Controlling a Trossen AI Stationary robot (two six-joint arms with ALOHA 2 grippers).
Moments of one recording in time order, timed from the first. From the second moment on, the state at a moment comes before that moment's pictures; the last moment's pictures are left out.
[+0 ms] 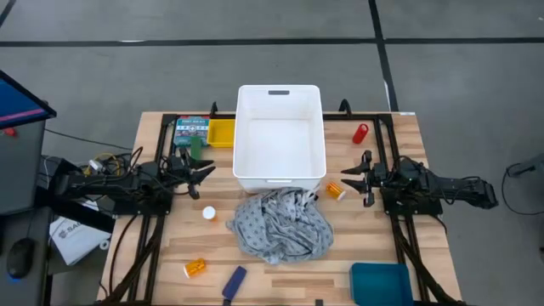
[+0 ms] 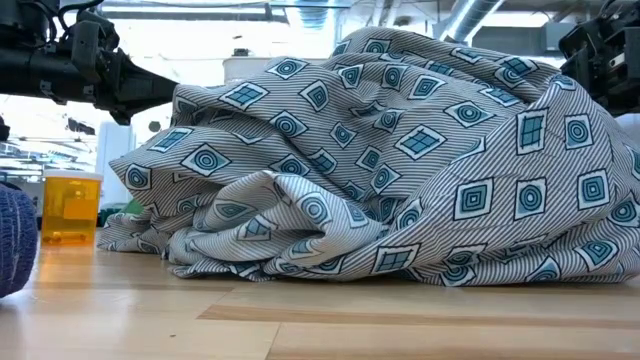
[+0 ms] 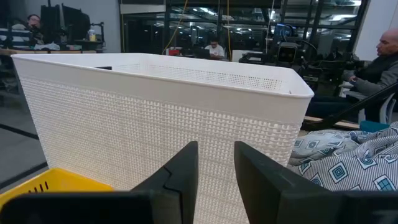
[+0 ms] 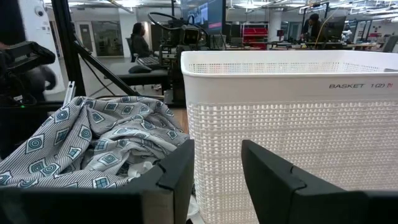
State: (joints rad) left arm 0.02 0.16 0.01 0.20 -0.35 -0.06; right arm -0.09 0.01 0.01 0.01 0.00 0.00
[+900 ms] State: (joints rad) left arm 0.03 0.16 0.01 0.27 -0.39 -0.02; right arm -0.09 0.01 0.01 0.01 0.00 0.00
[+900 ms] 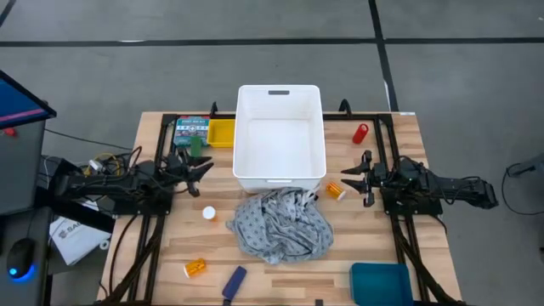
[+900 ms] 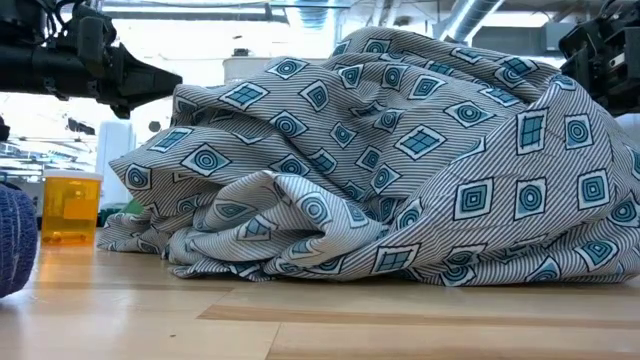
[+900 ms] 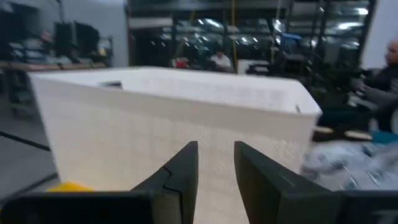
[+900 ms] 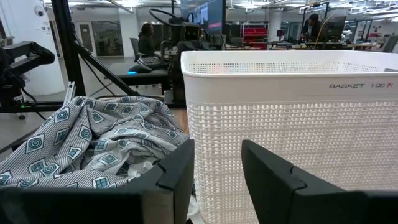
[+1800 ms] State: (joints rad) left arm 0.03 0.20 0.01 0.46 -0.60 -0.84; right arm -0.12 0.01 0.01 0.10 0.05 0.14
